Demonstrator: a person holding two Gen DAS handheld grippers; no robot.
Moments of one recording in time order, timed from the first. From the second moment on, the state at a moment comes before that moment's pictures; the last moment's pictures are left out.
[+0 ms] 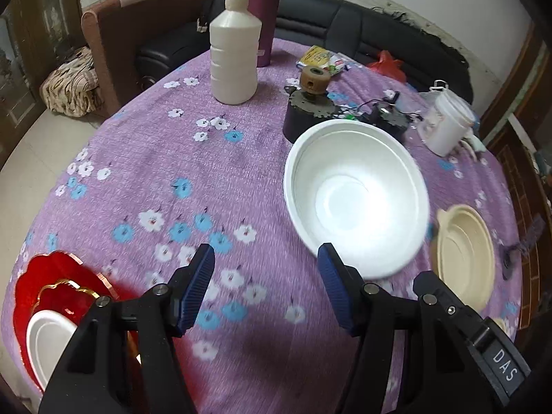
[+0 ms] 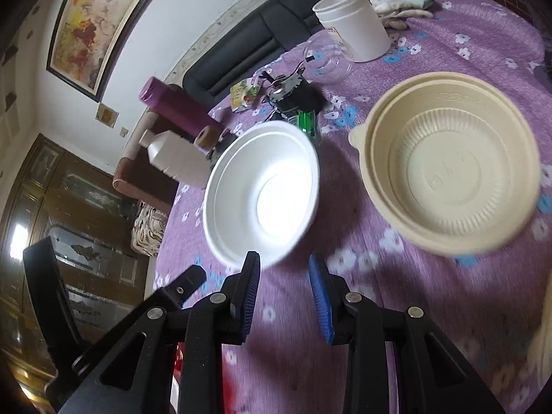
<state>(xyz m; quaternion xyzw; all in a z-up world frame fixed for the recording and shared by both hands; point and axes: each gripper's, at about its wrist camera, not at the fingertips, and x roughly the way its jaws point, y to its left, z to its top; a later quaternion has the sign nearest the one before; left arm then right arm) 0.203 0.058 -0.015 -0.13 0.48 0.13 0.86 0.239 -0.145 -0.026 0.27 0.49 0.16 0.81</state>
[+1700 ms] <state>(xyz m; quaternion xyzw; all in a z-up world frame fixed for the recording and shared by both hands) 0.076 0.016 -0.038 -0.08 0.50 0.05 0.86 0.078 -0.173 -0.031 0.23 0.48 0.11 0.84</state>
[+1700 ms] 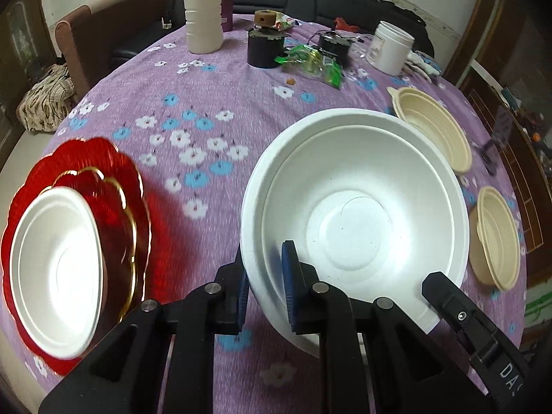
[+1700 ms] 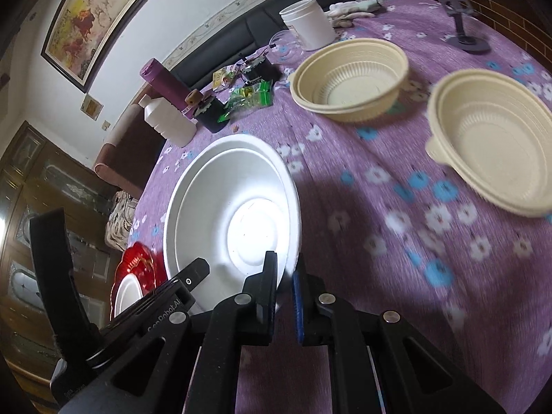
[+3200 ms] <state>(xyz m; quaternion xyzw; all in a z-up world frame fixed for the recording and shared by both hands) 0.025 0.014 -0.048 -0.04 0.48 0.03 0.88 0.027 -0.173 -0.044 0.22 0.47 0.11 0.85</state>
